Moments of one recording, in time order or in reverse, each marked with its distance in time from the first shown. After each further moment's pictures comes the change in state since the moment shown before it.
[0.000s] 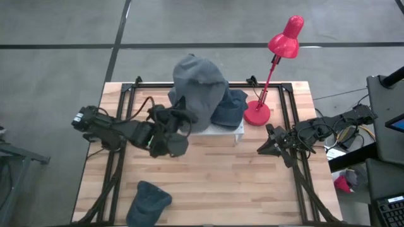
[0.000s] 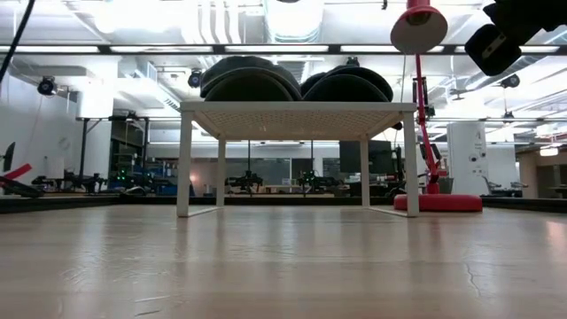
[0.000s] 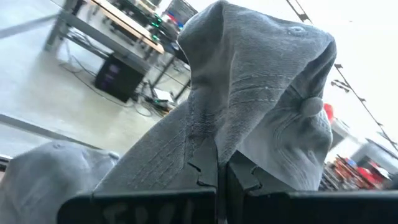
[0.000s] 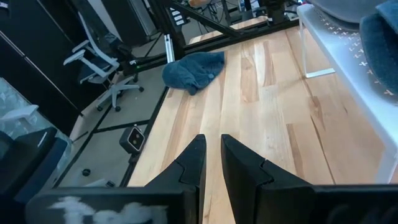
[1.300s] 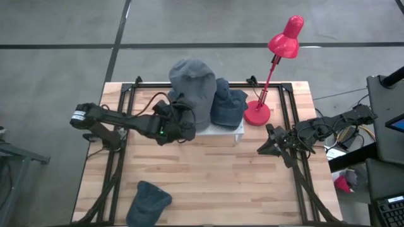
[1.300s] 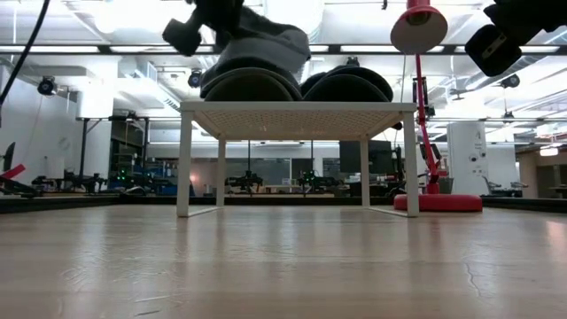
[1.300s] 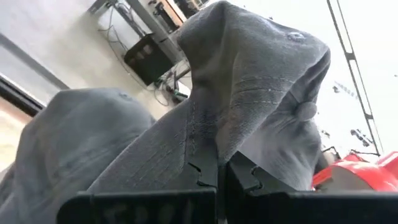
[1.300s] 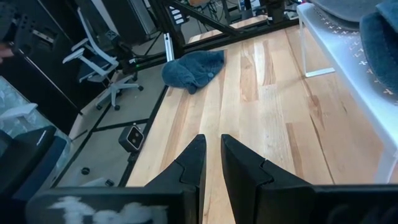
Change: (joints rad) left arm 0.191 -0.048 -0.333 0.073 0.118 -0.480; right arm 0.000 0.000 0.000 -0.006 -0.001 -0.005
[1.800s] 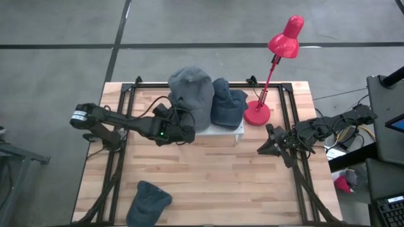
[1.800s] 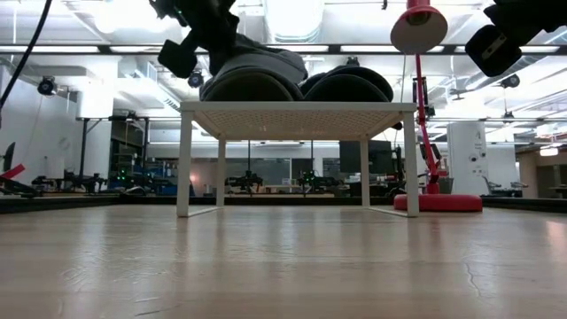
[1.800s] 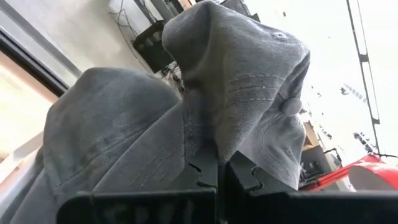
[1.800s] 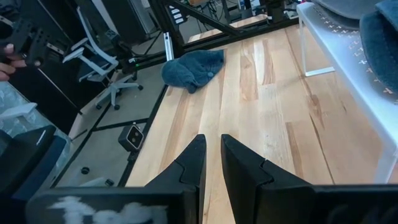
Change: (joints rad) left arm 0.007 -0.002 -0.101 -0.029 0.059 -0.188; right arm 0.000 0.000 0.000 -0.002 0.000 0.000
